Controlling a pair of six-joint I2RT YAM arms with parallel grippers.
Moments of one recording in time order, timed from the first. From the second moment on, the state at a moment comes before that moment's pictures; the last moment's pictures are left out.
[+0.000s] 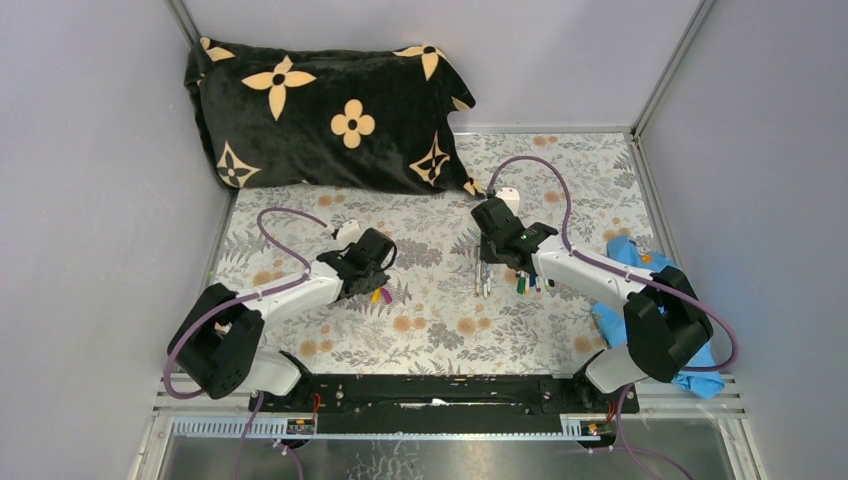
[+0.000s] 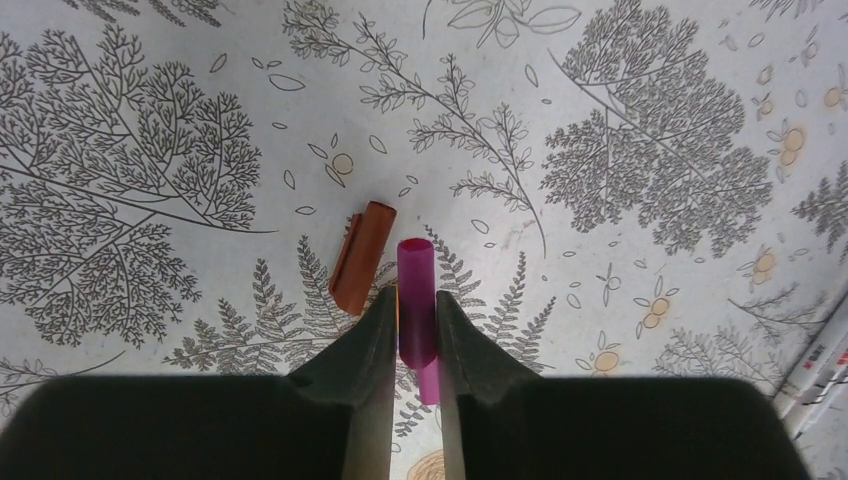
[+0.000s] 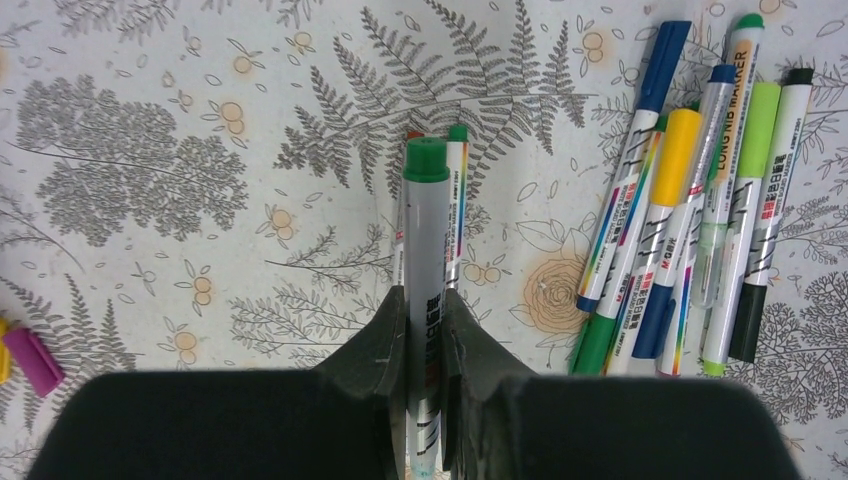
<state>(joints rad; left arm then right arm) -0.63 1.39 0.71 -0.39 -0.35 -1.03 0.68 1.49 0.99 -0.44 0.35 0.57</state>
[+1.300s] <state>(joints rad) -0.60 1.32 0.76 -0.35 -0.31 -0.96 0.60 1.67 0.93 -0.38 0.28 0.56</state>
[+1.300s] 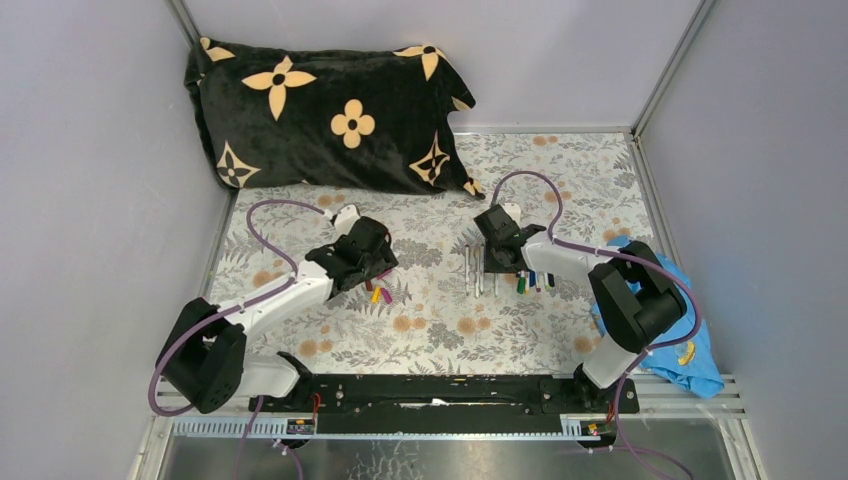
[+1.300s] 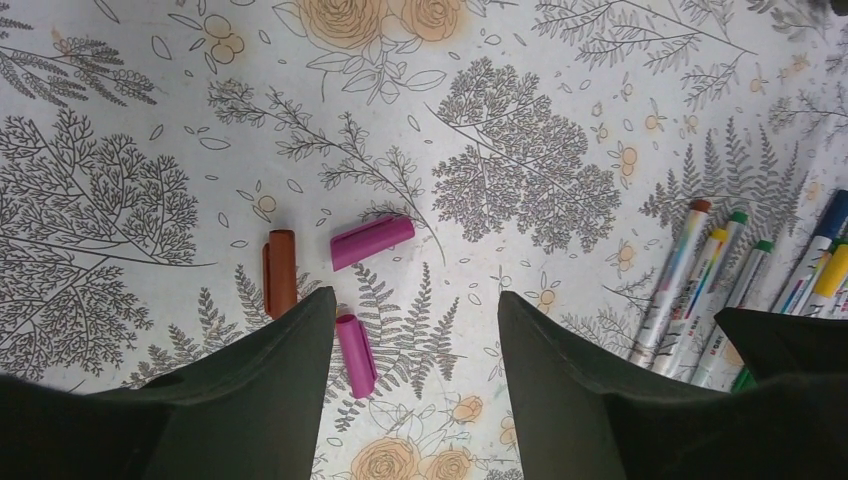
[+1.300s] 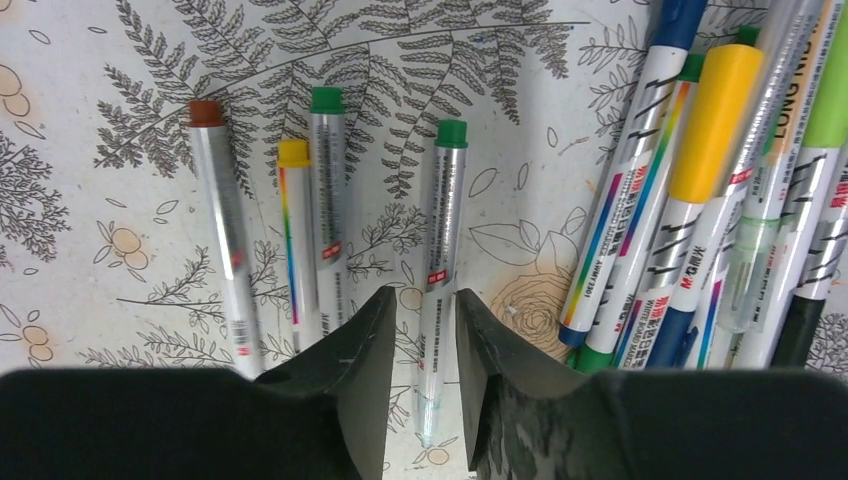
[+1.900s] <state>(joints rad) -0.61 1.34 0.74 -0.19 -0.19 -0.92 0.52 1.61 0.99 -0.46 0.36 0.56</state>
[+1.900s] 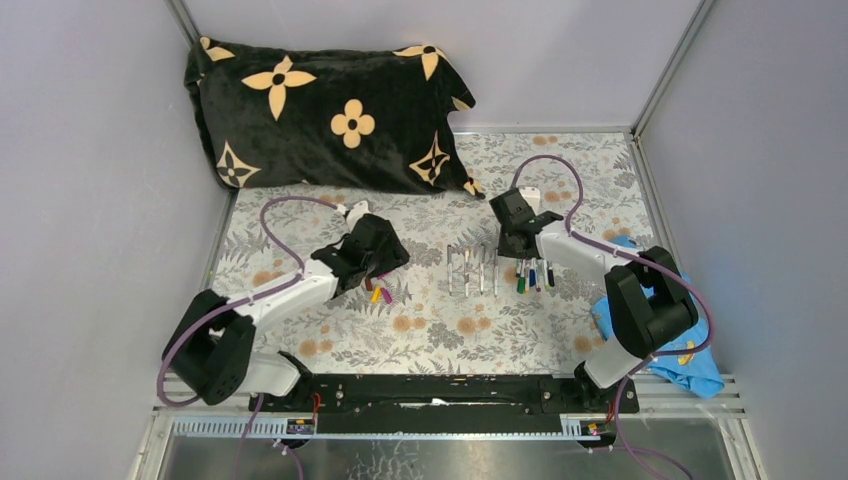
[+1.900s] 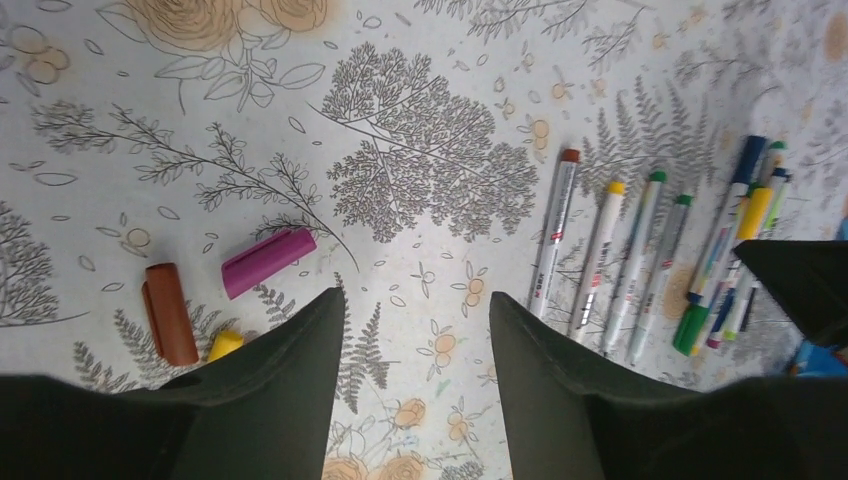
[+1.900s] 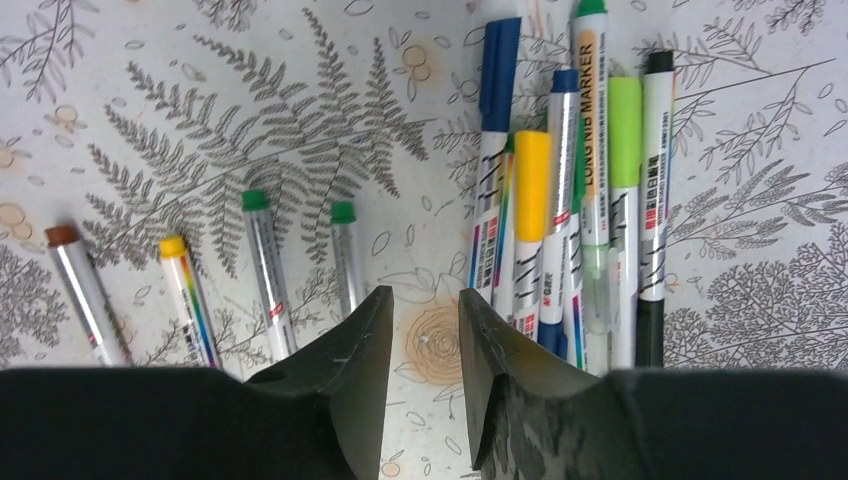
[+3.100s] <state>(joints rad) -0.76 1.85 1.08 -0.17 -0.14 -0.83 0.39 1.73 1.04 -0.46 0.35 0.51</state>
